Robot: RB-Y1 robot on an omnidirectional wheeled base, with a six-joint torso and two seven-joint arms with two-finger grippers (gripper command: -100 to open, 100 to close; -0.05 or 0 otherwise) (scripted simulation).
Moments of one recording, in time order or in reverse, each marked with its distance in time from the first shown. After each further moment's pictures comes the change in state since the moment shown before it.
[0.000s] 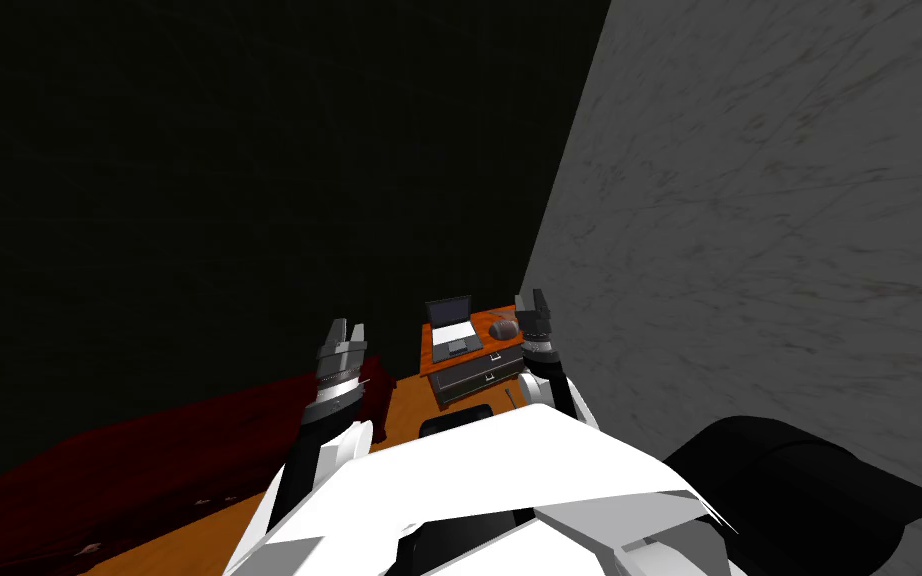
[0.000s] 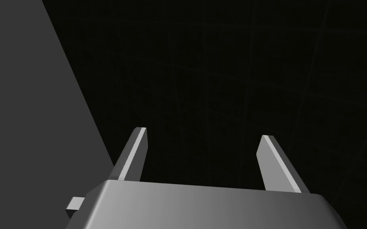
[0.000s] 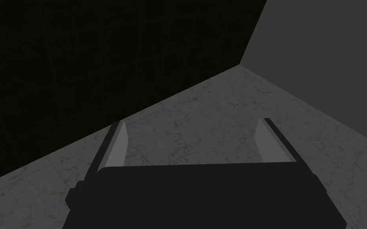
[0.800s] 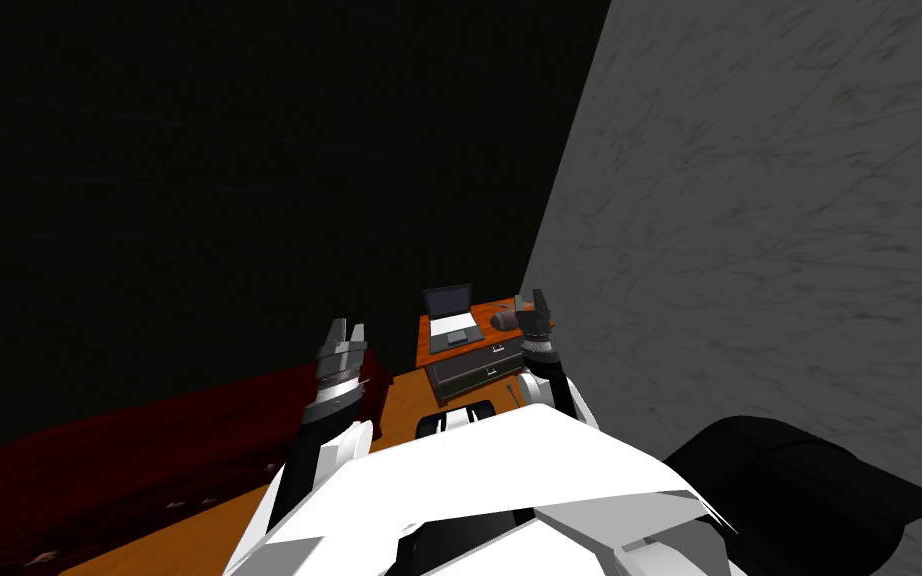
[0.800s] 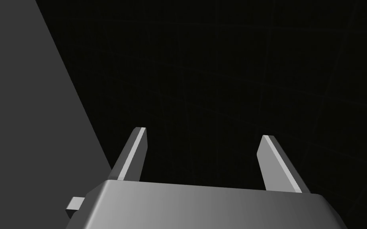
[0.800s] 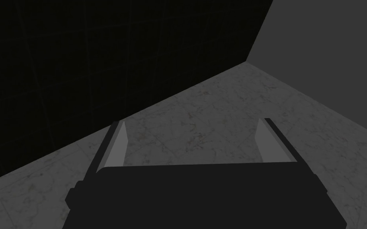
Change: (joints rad) left arm 0.000 0.000 0.000 0.000 0.000 0.000 0.000; right arm 0.000 0.000 0.000 0.000 0.000 0.000 0.000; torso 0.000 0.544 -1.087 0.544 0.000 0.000
